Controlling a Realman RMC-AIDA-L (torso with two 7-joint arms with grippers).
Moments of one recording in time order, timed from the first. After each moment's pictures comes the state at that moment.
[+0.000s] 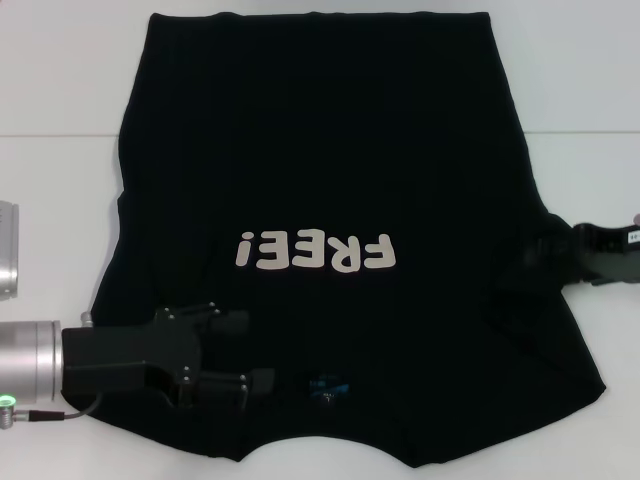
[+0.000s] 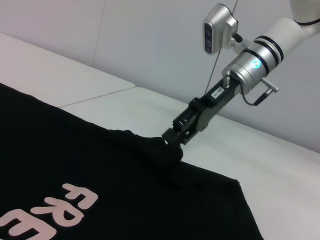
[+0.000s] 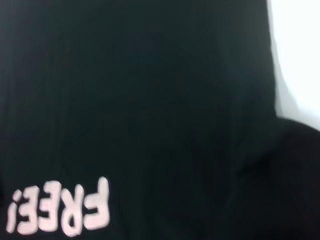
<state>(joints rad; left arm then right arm) -0.51 -2.04 0.65 0.52 2.09 1.60 -1.27 0.80 1.92 -0.57 -0.49 -2.56 -1.21 2.60</state>
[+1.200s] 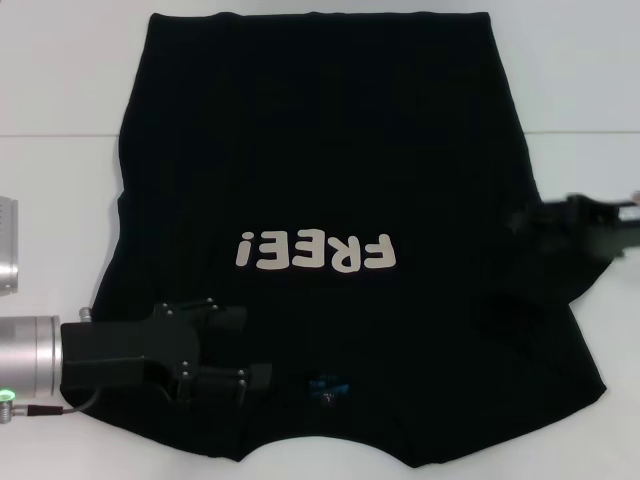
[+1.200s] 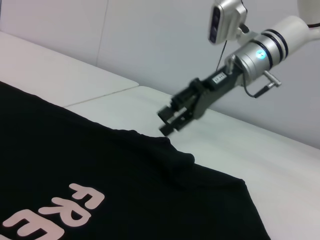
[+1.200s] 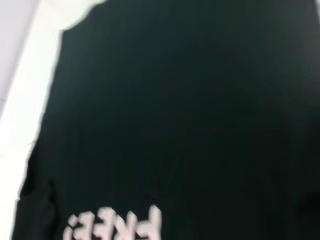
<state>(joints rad) -0.52 -2.04 0.65 0.52 2.09 1.59 -1.27 0.77 1.92 -0.58 -0.49 -2.37 -1.21 2.50</state>
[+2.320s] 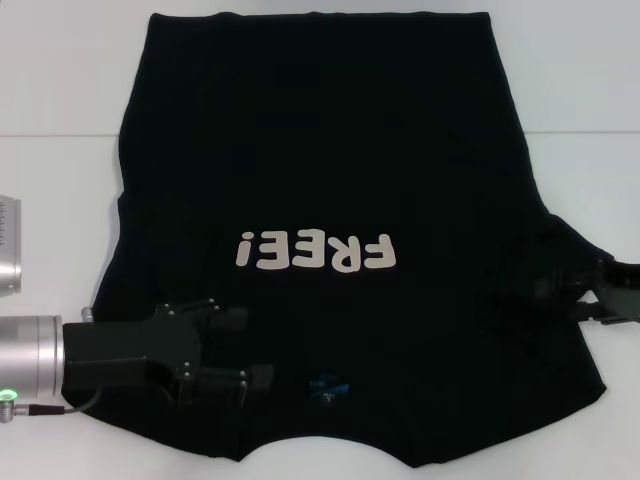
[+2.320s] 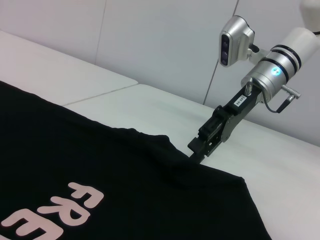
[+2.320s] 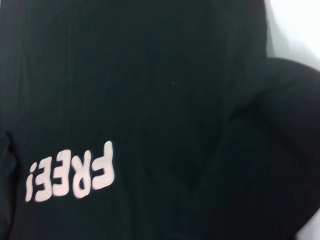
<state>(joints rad) -0.52 -2.04 0.65 0.53 2.10 1.59 -1.26 0.73 1.90 -0.57 -0.46 -2.49 -1.30 2.56</state>
